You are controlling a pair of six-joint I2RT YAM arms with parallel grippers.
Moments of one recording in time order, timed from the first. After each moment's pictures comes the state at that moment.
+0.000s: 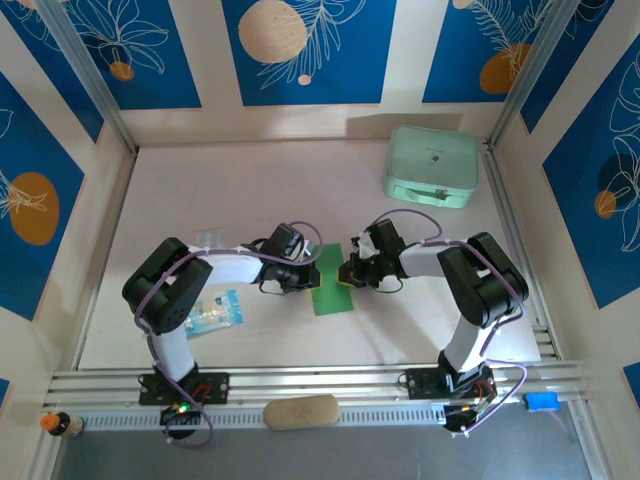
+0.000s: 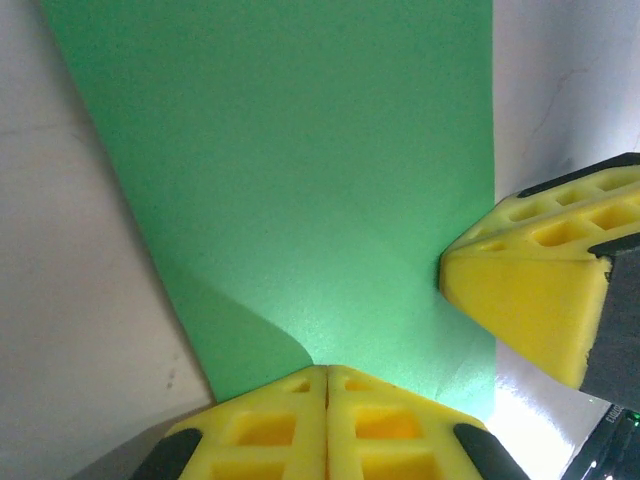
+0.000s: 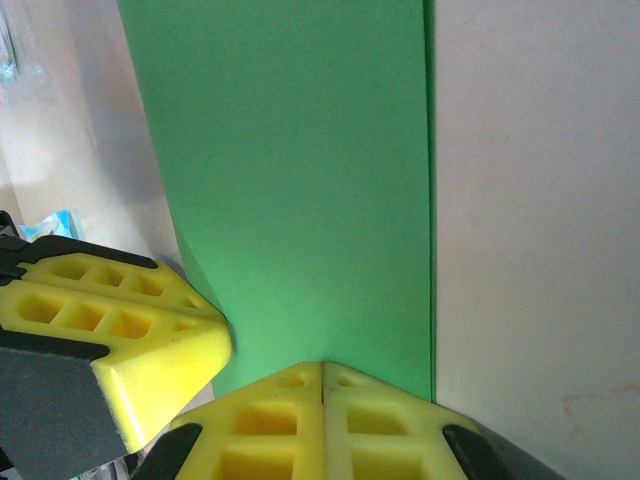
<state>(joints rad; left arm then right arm) -0.68 1.80 0.89 -0.10 0.47 -0.75 0.45 1.74 0.73 -0.05 -0.65 0.65</state>
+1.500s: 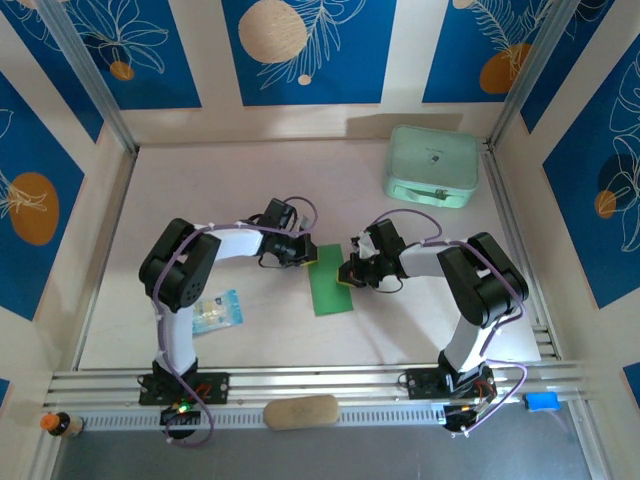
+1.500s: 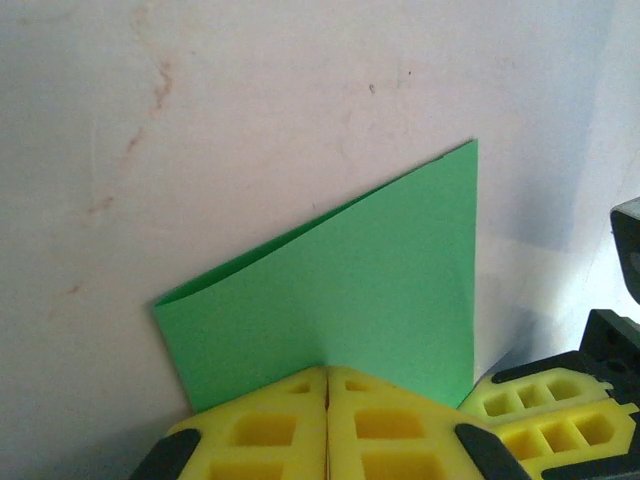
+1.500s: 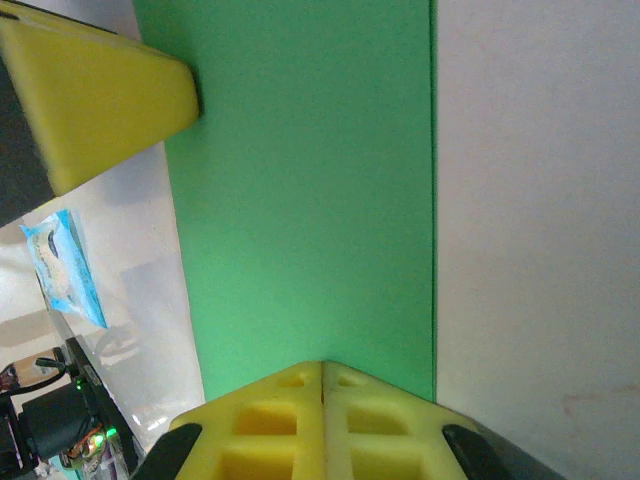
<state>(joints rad) -0.53 1.98 1.12 -0.16 0.56 -0.67 0.45 1.74 0.73 -0.05 -0.65 0.65</state>
